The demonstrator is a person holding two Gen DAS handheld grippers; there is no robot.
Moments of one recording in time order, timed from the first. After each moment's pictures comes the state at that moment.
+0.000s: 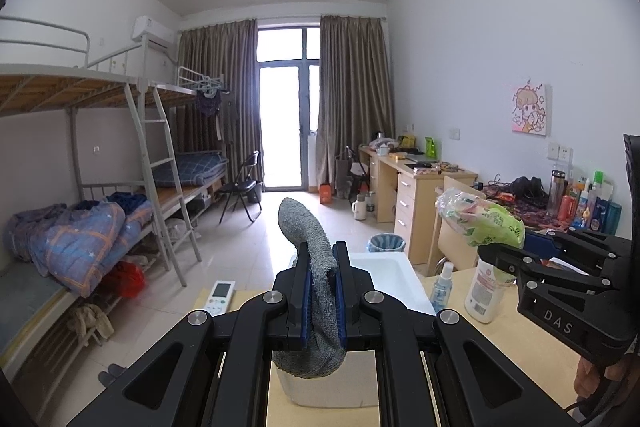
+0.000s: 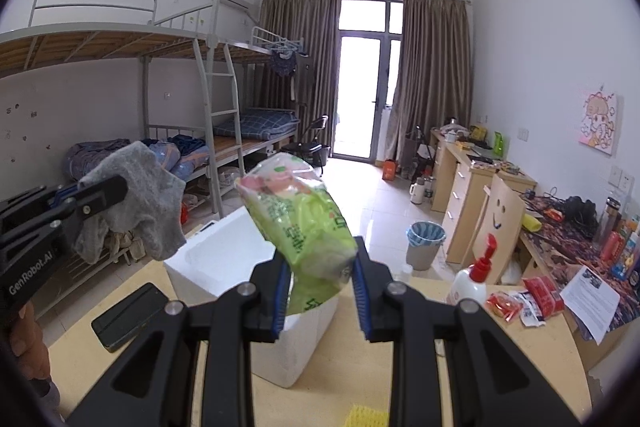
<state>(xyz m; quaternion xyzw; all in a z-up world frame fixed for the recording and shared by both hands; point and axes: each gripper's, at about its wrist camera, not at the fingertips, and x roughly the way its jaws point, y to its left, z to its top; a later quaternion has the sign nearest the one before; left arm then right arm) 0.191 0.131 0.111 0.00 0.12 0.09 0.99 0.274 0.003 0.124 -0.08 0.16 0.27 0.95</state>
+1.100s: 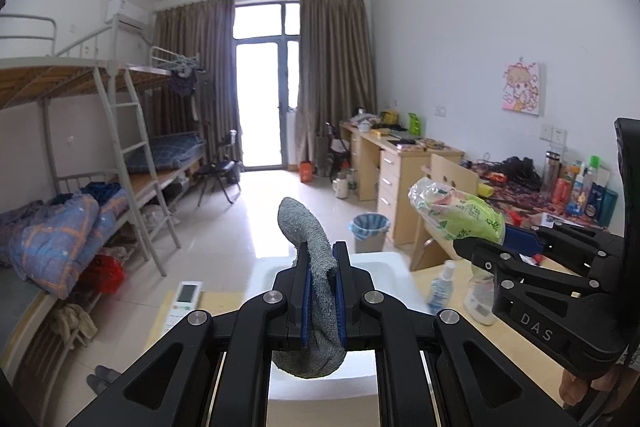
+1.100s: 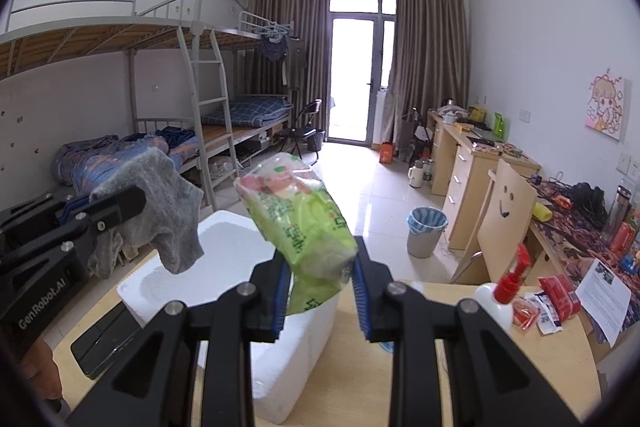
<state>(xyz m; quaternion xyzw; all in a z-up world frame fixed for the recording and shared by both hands) 0.260 0.130 0.098 0.00 0.17 0.04 0.98 0.330 0.025 0.113 -0.07 0.19 0.26 0.94</state>
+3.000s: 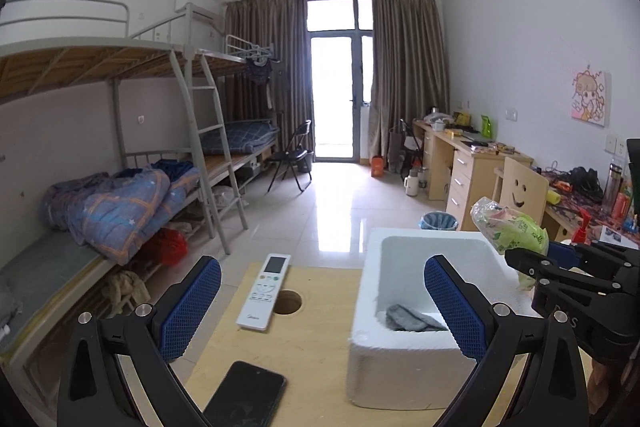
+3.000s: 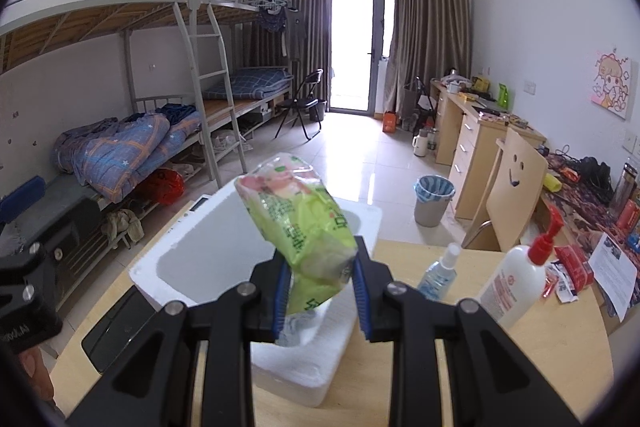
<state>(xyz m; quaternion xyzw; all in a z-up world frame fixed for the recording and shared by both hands) 0.219 0.185 0.087 -0.02 0.18 0.19 0.96 0.328 0.063 0.094 -0.08 0.25 0.25 0.93</state>
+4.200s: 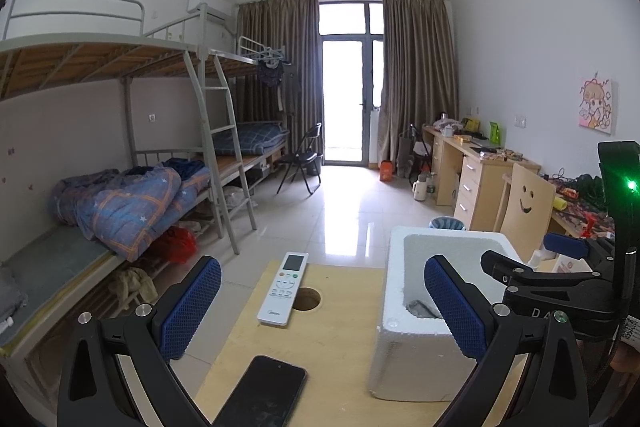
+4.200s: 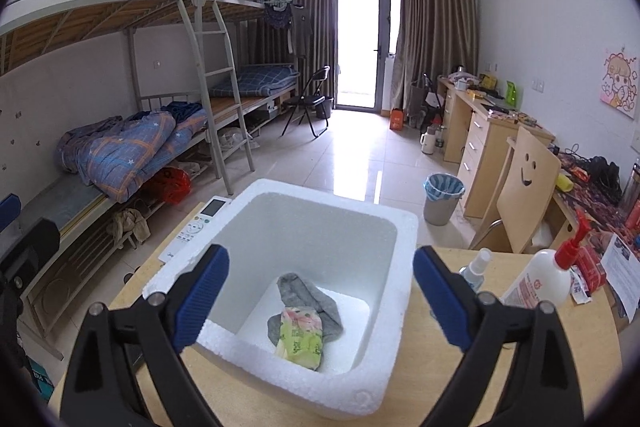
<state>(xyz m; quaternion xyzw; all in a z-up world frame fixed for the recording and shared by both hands) 0.199 0.193 0.089 -0.03 0.17 0.21 0.96 0.330 0.086 0.094 -0.07 0.26 0.26 0.93</state>
